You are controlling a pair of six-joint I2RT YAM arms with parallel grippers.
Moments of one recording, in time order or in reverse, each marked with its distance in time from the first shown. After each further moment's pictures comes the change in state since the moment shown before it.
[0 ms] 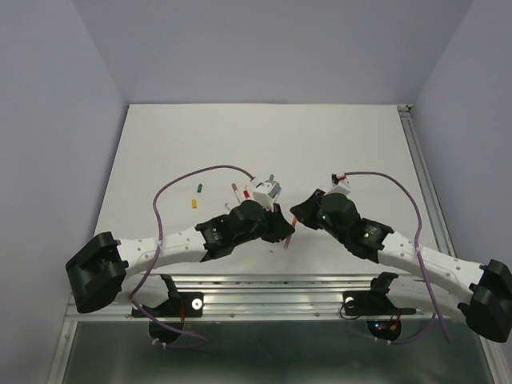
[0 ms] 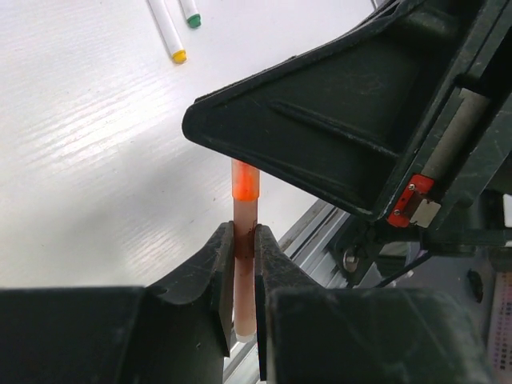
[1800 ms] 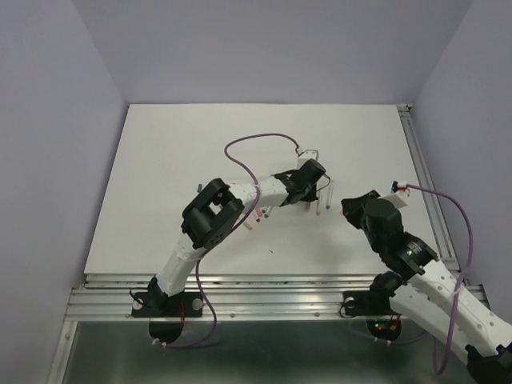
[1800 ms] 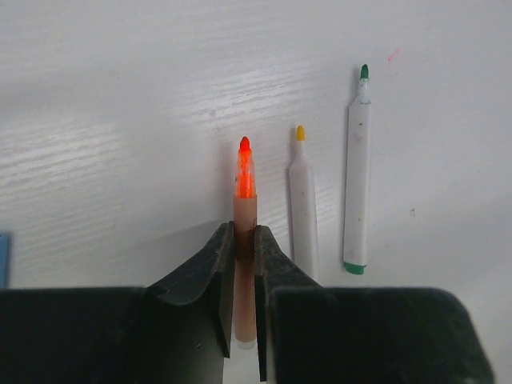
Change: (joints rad) left arm 0.107 0.922 0.920 -0.361 -0.252 0.051; right arm -0.236 -0.416 -0.023 -0.391 0.241 0.033
